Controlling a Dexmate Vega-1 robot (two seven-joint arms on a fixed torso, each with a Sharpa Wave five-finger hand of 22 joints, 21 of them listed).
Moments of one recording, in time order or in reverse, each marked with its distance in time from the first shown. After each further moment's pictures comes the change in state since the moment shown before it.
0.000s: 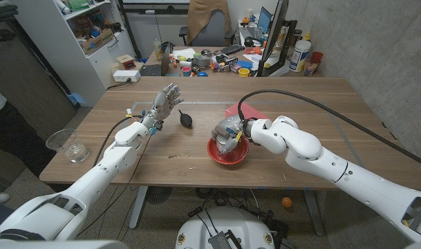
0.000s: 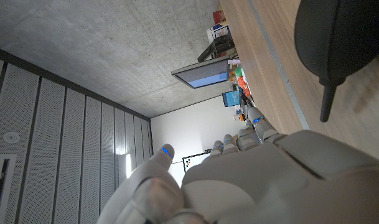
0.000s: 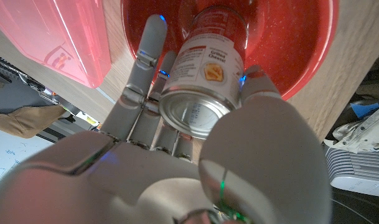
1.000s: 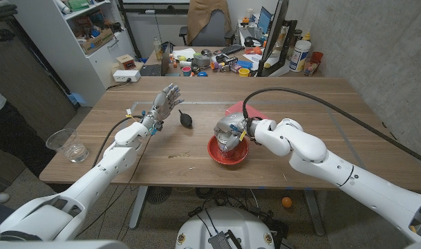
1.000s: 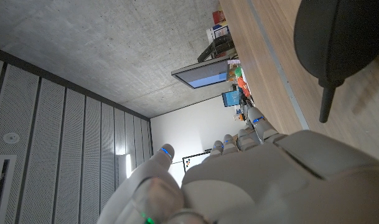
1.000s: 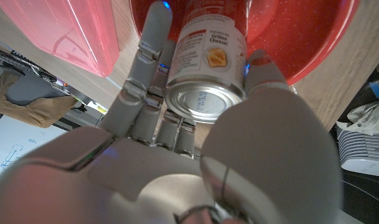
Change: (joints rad) left arm 0.009 0.005 -0.001 -0.018 0.002 0.004 0.010; left_hand 0.000 0.000 0.000 0.000 0.000 0.000 0.000 0.000 0.000 0.000 0.000 0.000 0.000 0.000 0.000 0.000 0.000 0.000 0.000 0.000 0.000; right arm -0.040 -0.020 0.031 -0.015 0.033 -0.022 -0.117; right_hand 0.014 -0.056 0.035 -0.058 0.001 0.207 0.062 0.162 0.079 0.151 0.043 0.074 -0.109 0.042 0.041 0.074 0.126 0.107 -0.061 -0.037 0.032
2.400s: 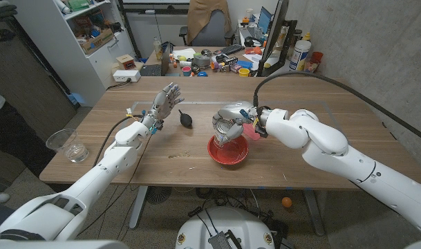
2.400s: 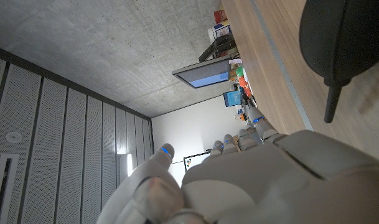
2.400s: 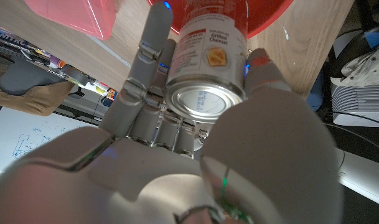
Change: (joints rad) left arm -0.004 -0.004 0.000 0.006 -0.001 -0.004 -0.004; left_hand 0.008 0.000 0.000 0.000 0.000 0.000 0.000 0.000 0.000 0.000 0.000 0.000 0.000 0.000 0.000 0.000 0.000 0.000 0.000 0.000 0.000; right arm -0.043 -0.074 0.111 -0.123 0.199 0.003 -0.074; right_hand 0.000 0.000 0.010 -0.008 0.000 -0.003 0.011 0.001 0.004 0.000 0.000 0.000 0.000 0.000 0.000 0.008 -0.005 0.013 -0.013 -0.018 0.005
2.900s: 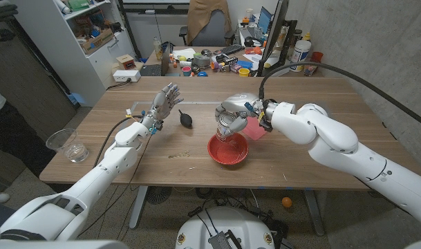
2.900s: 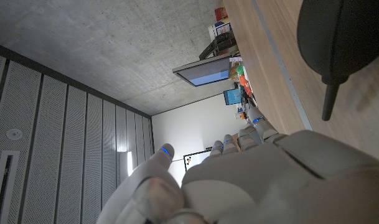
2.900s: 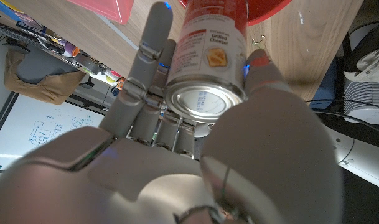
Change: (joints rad) left arm -0.002 -0.008 -0.003 0.016 -0.004 -0.010 -0.003; left_hand 0.000 0.000 0.000 0.000 0.000 0.000 0.000 0.000 0.000 0.000 0.000 0.000 0.000 0.000 0.000 0.000 0.000 0.000 0.000 0.000 0.000; right arm -0.010 -0.032 0.051 -0.062 0.013 -0.025 -0.004; right_hand -0.005 0.005 0.003 -0.003 0.000 0.000 0.000 0.000 0.000 0.000 0.000 0.000 0.000 0.000 0.000 0.000 -0.003 0.000 0.000 -0.008 0.005
